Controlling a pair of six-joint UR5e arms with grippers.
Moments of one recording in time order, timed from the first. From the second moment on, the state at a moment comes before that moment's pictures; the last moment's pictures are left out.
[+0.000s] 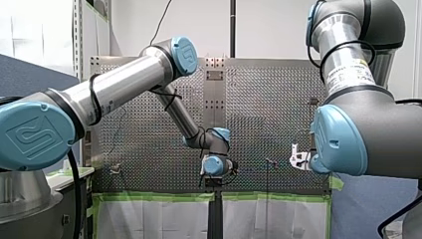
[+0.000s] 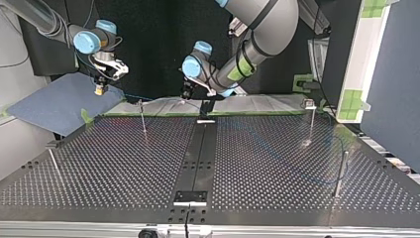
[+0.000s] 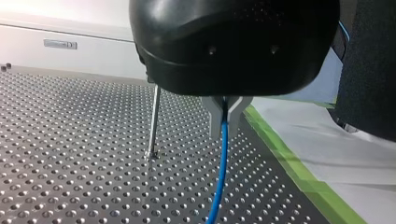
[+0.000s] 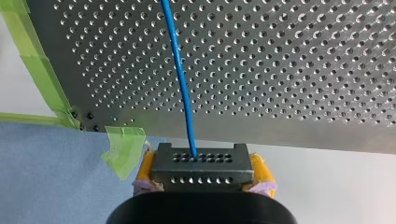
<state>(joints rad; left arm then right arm) -0.66 -2.59 -1.36 -2.55 -1.79 -1.49 1.66 -0.82 1.91 -0.95 1.60 1.58</state>
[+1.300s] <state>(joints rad) -0.75 -2.60 -1.22 -2.55 -1.77 -1.68 1.61 -0.82 1.89 -0.94 1.55 1.60</state>
